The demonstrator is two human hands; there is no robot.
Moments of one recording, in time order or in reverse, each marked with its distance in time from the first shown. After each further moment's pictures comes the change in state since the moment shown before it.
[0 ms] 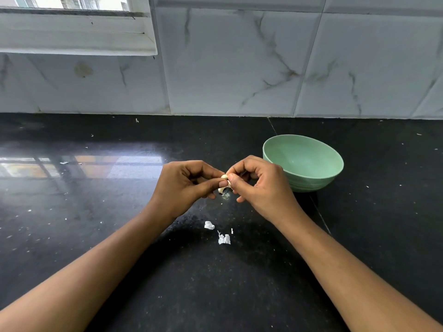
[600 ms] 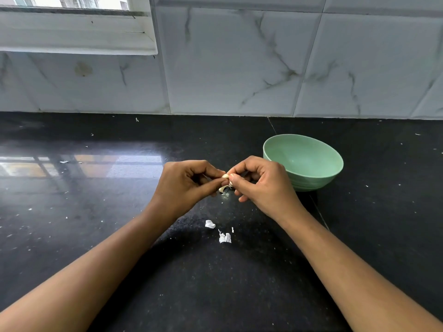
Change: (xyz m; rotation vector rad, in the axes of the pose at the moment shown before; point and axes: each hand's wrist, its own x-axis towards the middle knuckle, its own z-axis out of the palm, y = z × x) left_hand -0.001 0.001 -0.002 0.171 0.004 0.131; right_hand 0.001 -0.002 -0.002 0.051 -0.025 0.079
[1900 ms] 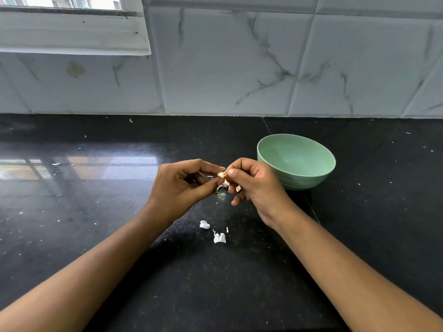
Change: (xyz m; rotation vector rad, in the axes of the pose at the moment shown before) left_hand -0.003 0.005 0.004 -0.027 0.037 0.014; right_hand 0.000 -0.002 0.006 0.404 -0.052 0.261
